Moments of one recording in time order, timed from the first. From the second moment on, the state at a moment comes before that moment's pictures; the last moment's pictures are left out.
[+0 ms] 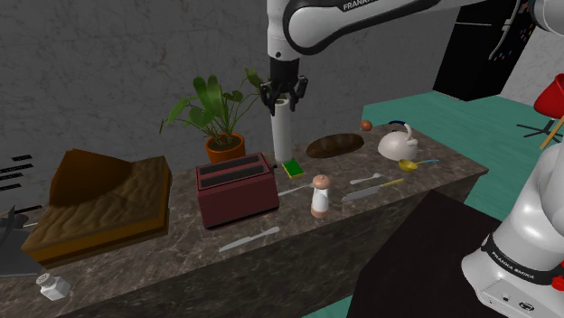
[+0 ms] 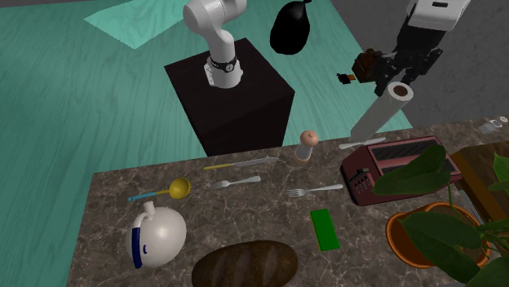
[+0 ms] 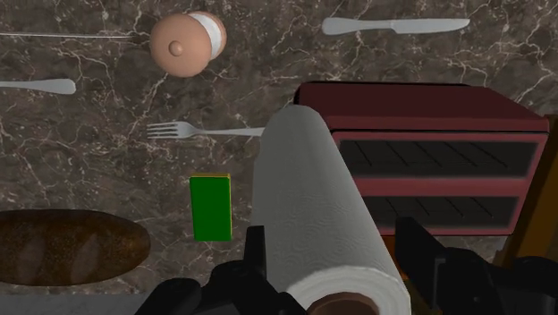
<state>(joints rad) 0.19 0.16 0.17 -1.67 -0.17 1.98 0.72</state>
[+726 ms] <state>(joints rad) 0.19 0.18 0.17 -1.79 -0.18 2.11 0.74</state>
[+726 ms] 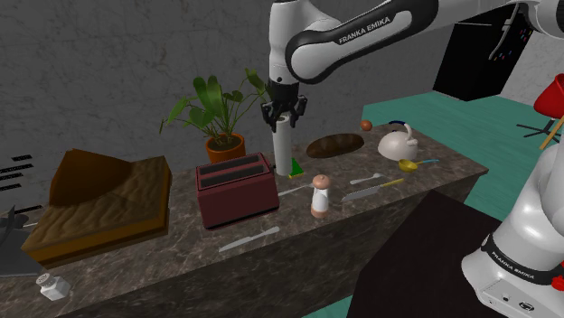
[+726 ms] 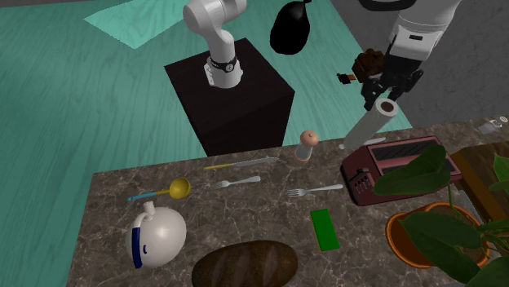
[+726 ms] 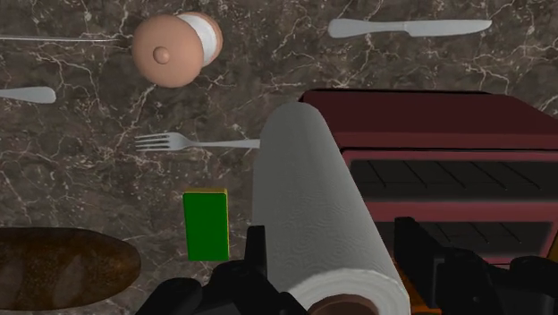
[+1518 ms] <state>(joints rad) 0.19 0.23 0.16 -1.88 -0.21 2.26 0.77</state>
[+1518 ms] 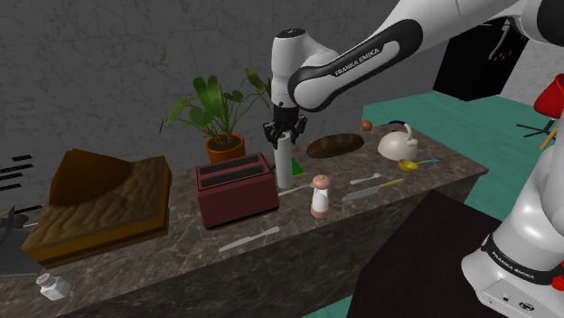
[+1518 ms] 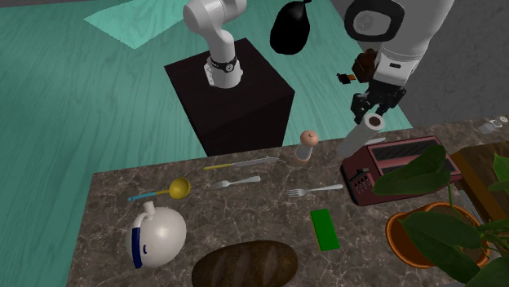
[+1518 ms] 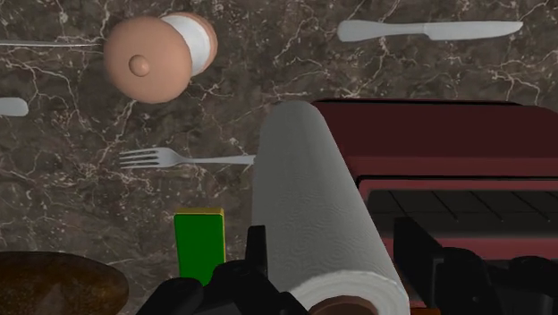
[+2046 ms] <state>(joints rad) 0.20 0.28 0.16 -1.93 -0.23 2.35 0.80</state>
